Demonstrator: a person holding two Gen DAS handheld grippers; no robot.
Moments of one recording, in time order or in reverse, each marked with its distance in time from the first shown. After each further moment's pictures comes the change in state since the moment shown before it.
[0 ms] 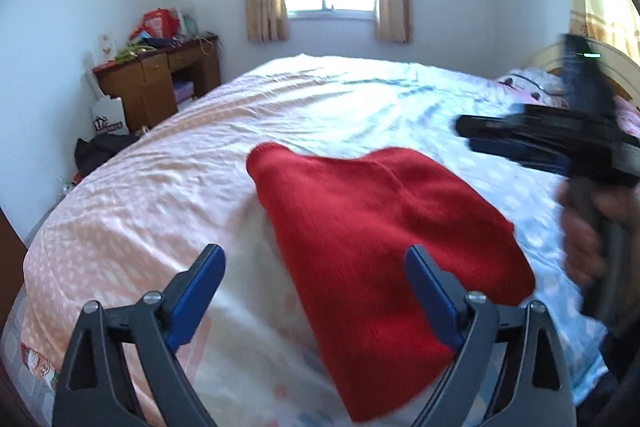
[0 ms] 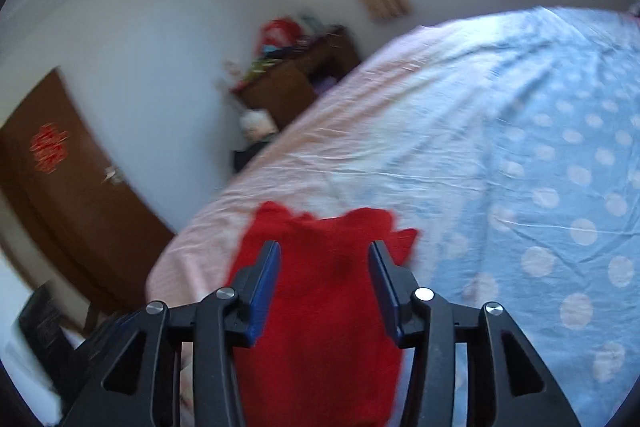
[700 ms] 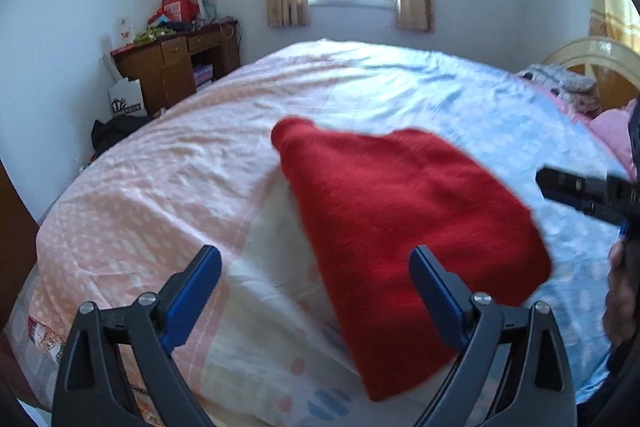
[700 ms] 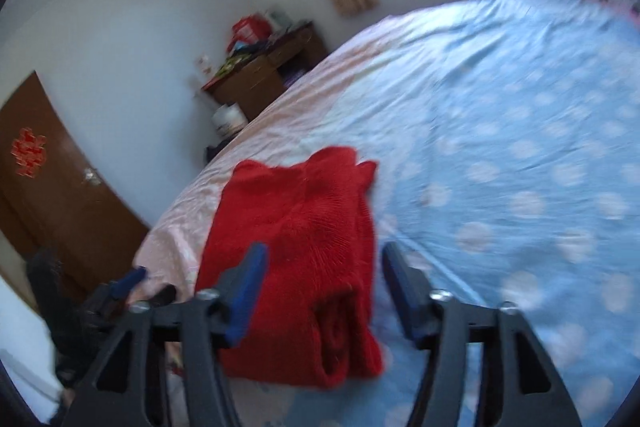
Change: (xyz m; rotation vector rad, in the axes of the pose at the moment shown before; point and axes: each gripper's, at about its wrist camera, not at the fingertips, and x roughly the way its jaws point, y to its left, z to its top) left arm -0.006 0.012 -0.007 -0.037 0.046 0.042; right arm -0.046 0.000 -0.058 0.058 -0.014 -0.192
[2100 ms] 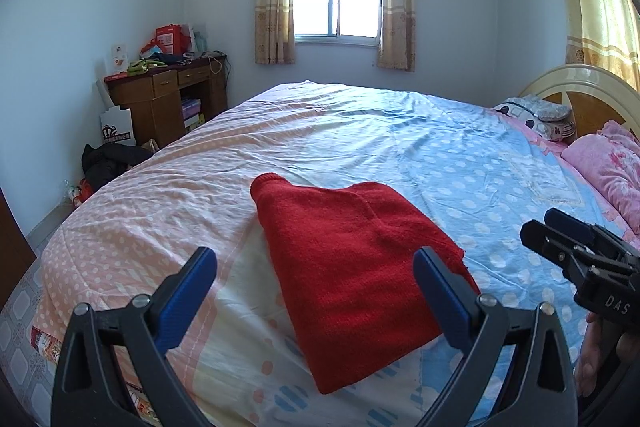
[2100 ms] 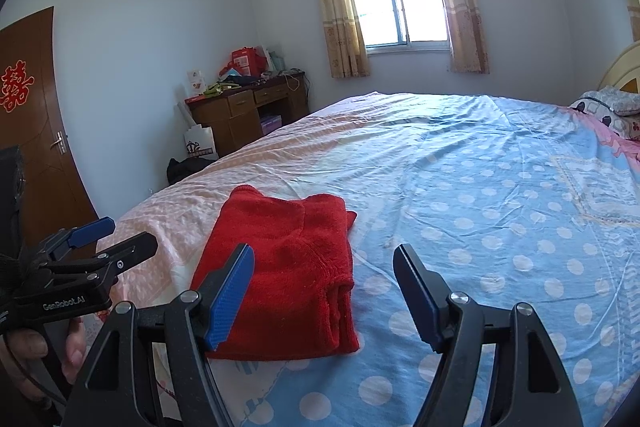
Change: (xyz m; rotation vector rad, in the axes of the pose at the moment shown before) left arm -0.037 -0.010 0.015 -0.005 -0.124 -0.054; right arm -0.074 0.062 -0.025 -0.243 -0.192 -0.180
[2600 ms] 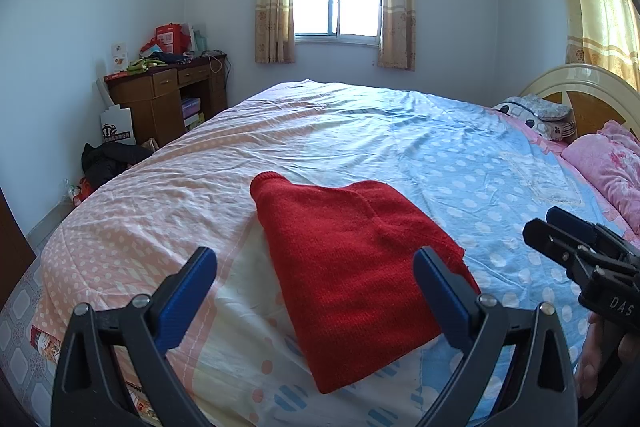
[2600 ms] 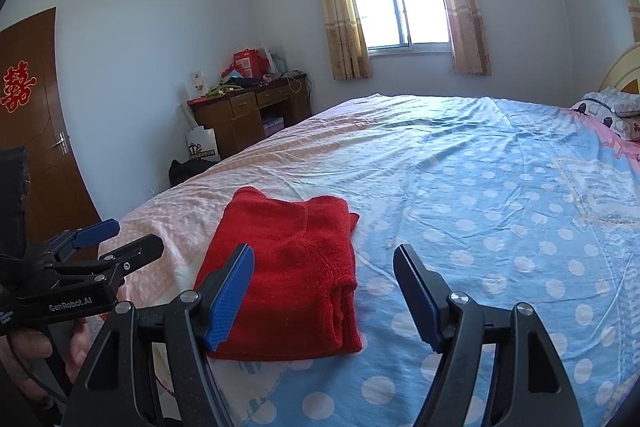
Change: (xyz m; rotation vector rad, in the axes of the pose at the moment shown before) left arm 0.000 0.000 0.000 -0.001 0.001 0.001; right arm -0.002 0.002 -0.001 -0.005 -0.006 0.006
